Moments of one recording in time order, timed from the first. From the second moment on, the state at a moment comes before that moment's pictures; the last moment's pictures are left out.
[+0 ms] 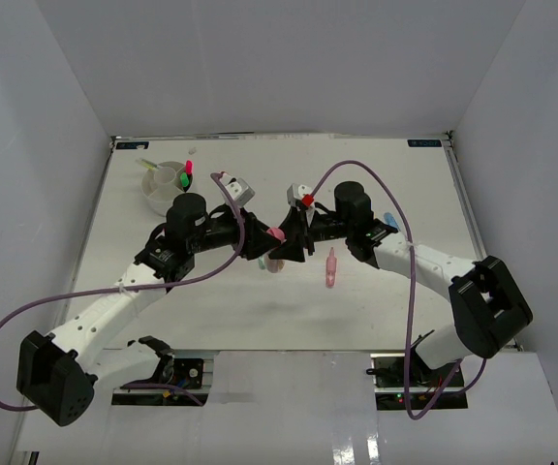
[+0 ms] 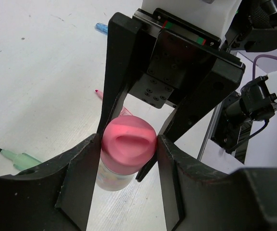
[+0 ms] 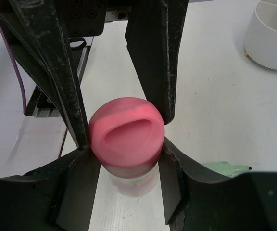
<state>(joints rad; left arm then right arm) -0.57 1.07 0.83 0.00 0.56 -0.19 0.67 1.47 0.89 0.36 -1.01 -0.08</state>
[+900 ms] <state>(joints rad) -0.57 1.09 0.83 0.03 0.59 -0.20 0.66 1.49 0.89 0.42 -1.03 -0.01</state>
